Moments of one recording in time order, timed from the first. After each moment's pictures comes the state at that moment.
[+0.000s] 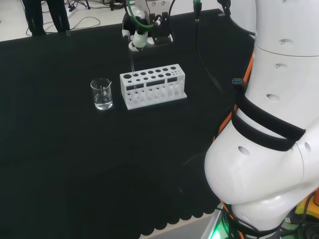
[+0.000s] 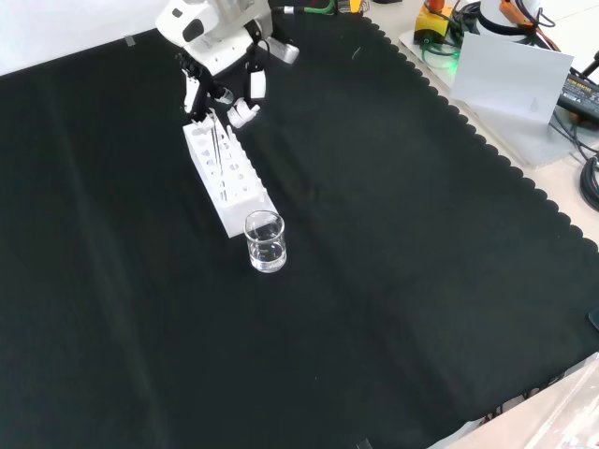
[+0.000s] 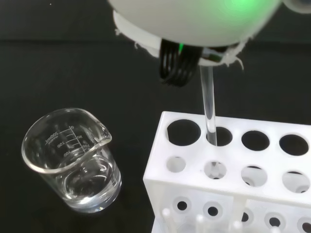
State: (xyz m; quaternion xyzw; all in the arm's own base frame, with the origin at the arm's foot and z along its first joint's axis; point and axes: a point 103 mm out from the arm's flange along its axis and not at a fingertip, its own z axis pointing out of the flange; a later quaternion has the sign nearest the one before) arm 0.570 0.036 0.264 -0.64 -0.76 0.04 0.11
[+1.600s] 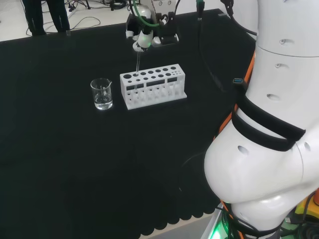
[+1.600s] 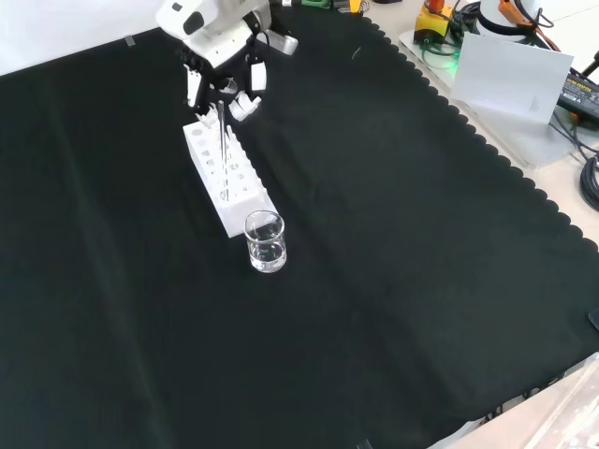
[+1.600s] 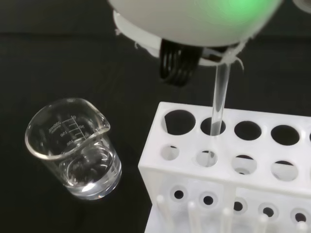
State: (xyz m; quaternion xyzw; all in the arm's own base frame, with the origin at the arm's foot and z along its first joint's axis) arm 0.564 0.023 0.268 -0.63 -0.77 0.03 0.12
